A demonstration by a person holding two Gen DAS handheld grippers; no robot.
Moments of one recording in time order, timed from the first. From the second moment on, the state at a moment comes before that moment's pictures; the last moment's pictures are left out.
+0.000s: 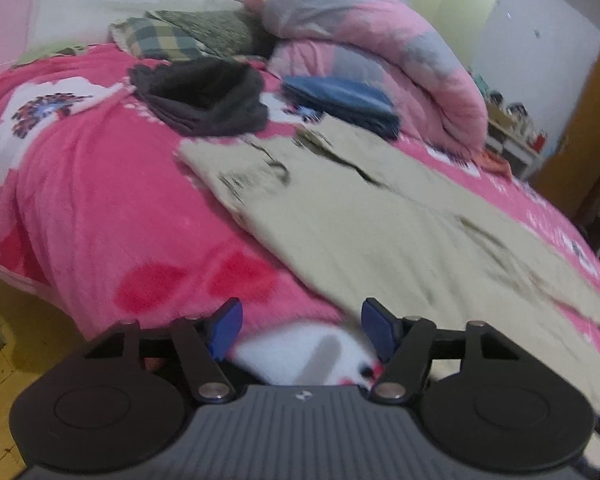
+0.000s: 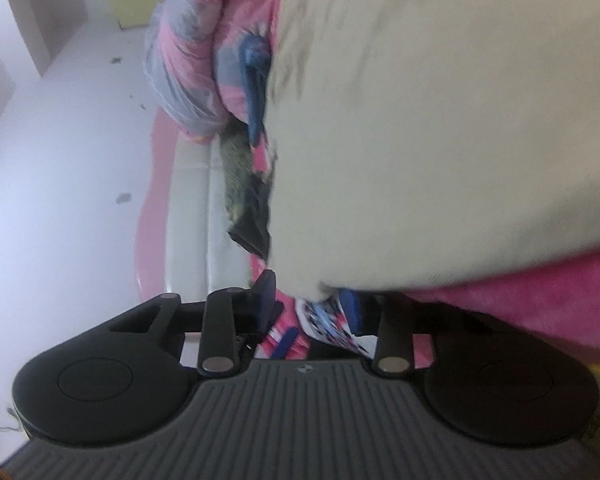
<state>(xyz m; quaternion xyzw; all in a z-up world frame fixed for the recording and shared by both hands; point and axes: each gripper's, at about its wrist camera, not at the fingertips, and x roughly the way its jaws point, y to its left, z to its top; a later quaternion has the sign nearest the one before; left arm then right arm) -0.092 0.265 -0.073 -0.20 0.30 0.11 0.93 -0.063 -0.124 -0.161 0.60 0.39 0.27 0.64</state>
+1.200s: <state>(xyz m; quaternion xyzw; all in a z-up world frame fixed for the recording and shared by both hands) 0.073 0.272 -0.021 -0.16 0.15 0.16 0.96 -0.013 -0.154 -0.048 0.39 0.25 0.24 0.85</state>
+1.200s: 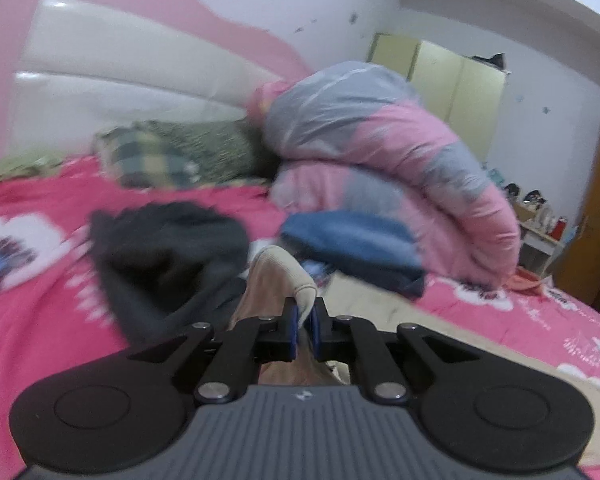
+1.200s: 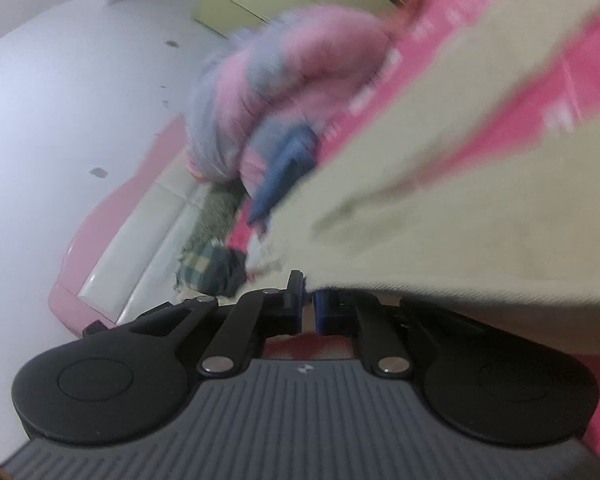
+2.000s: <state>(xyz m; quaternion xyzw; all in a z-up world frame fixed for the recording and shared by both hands) 0.369 0.203 -0.080 -0.08 0.32 0.12 0.94 0.233 -0.246 -0.108 0.52 0.25 0.16 0.80</state>
